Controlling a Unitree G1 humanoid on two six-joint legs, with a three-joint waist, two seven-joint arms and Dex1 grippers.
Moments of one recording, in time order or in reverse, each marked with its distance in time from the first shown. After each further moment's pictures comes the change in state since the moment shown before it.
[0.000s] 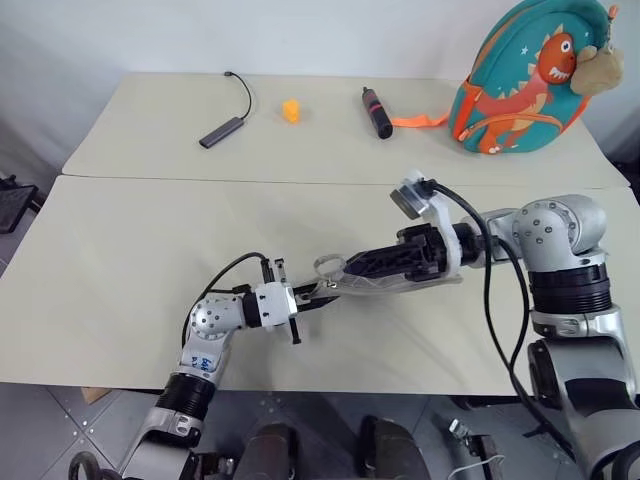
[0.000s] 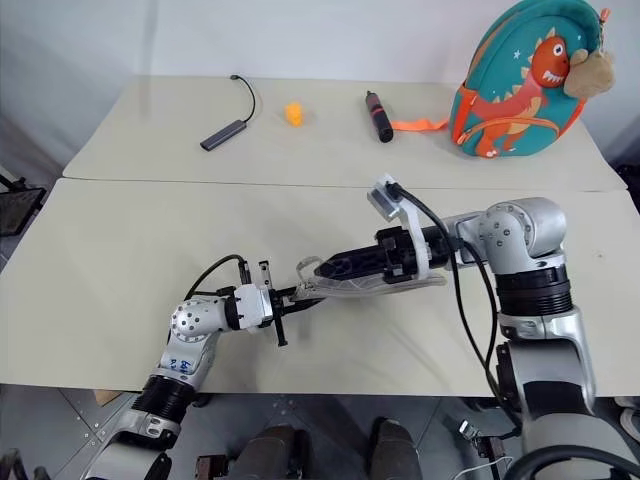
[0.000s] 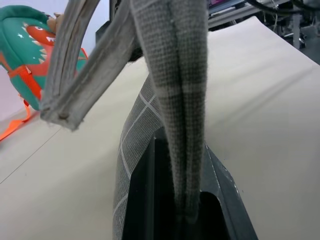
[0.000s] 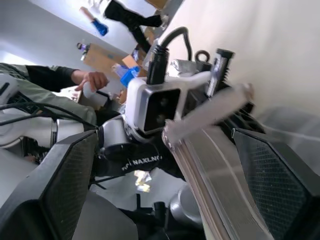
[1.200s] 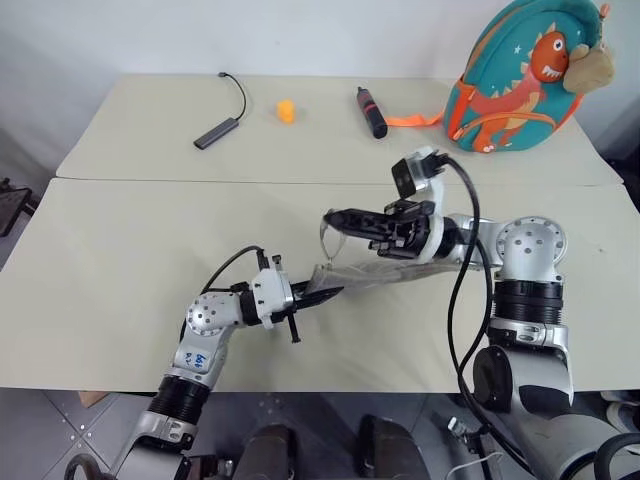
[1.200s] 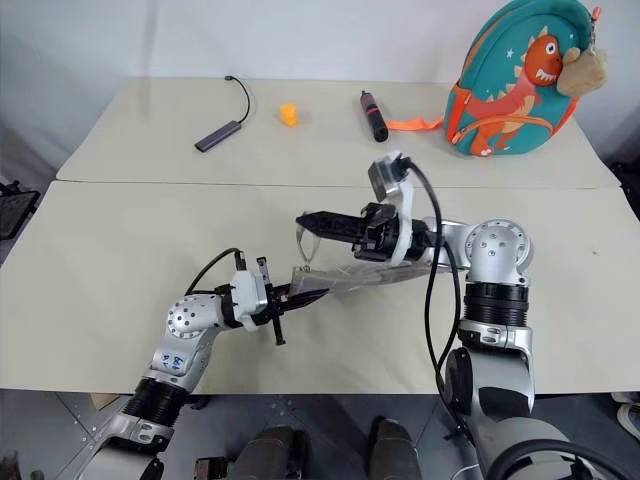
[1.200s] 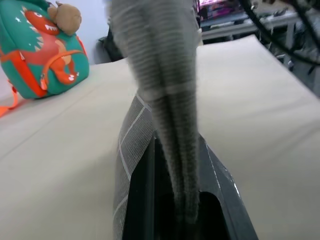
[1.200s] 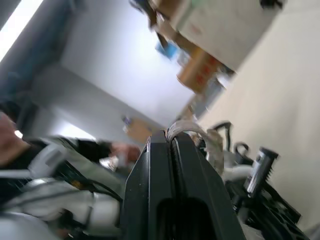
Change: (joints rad) left arm 0.029 0.041 -0.007 -0.176 -0.200 0.339 -0.006; right arm 0.031 0.248 -0.354 0.120 0.213 -0.052 -0.267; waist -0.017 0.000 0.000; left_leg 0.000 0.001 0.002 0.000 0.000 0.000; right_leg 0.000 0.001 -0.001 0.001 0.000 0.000
